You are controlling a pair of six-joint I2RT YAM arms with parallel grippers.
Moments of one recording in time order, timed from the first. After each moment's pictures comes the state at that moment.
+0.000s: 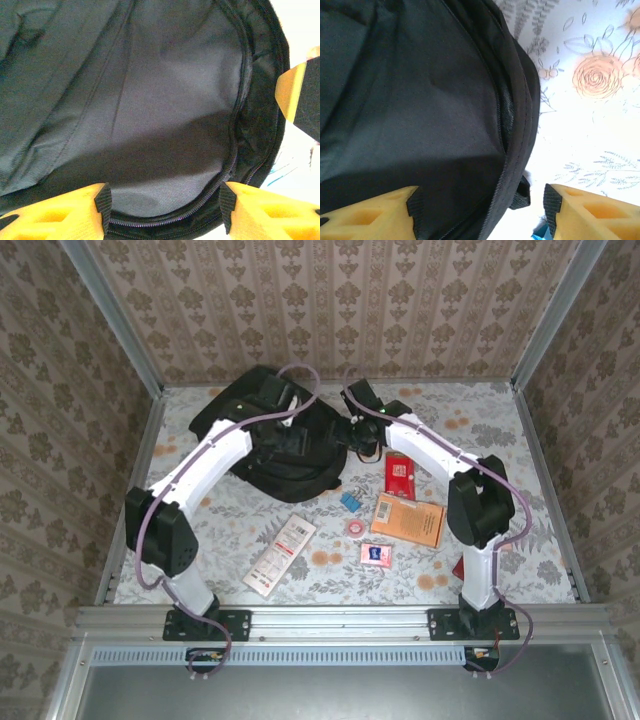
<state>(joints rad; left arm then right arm) -0.56 1.72 1.62 -0.94 -0.04 -0.27 0.49 1.99 1.71 -0.72 -0.08 0.77</state>
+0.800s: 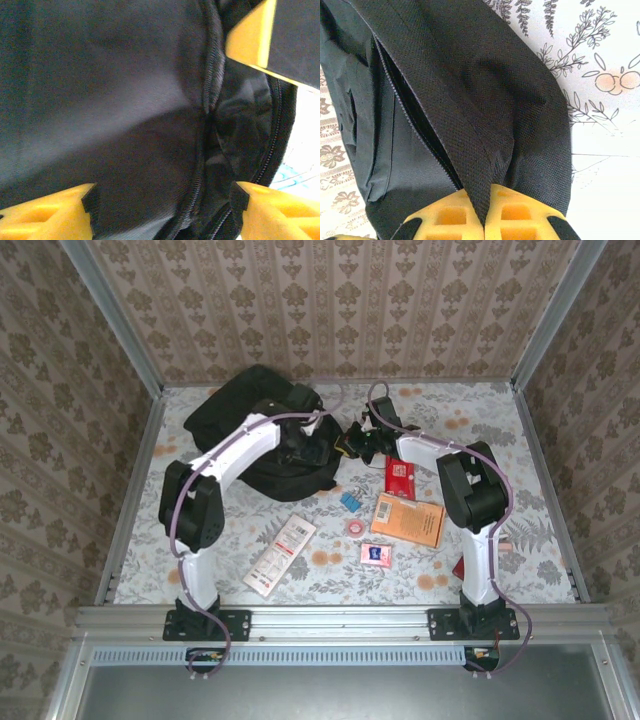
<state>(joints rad) -0.61 1.96 1.71 -0.95 0.03 -0.23 0.36 2.10 1.43 -0.11 -0.52 1.04</state>
